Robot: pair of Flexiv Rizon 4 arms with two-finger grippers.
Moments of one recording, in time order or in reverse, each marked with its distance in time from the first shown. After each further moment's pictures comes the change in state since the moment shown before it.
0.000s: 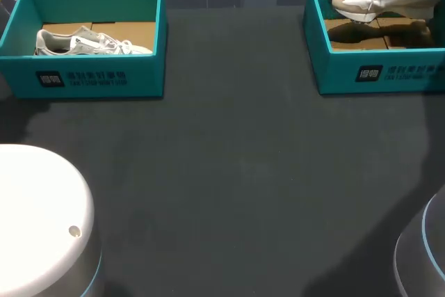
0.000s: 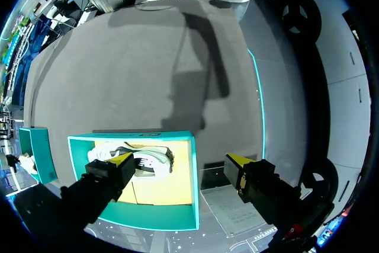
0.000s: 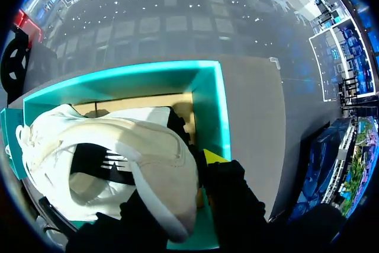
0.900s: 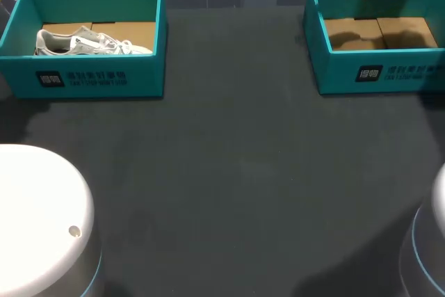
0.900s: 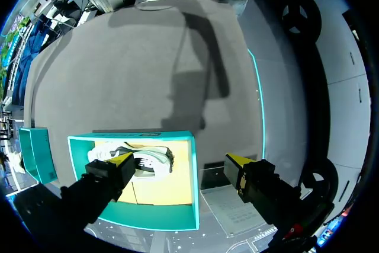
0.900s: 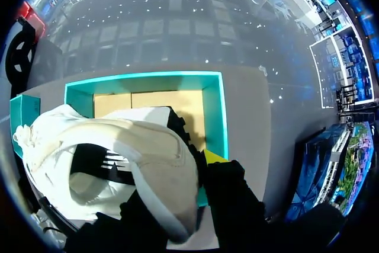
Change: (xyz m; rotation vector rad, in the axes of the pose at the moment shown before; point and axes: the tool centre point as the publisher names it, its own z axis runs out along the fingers) left arm 0.000 0.000 0.000 0.000 0.000 0.000; right arm 0.031 -0.031 -0.124 -0.031 -0.010 -0.038
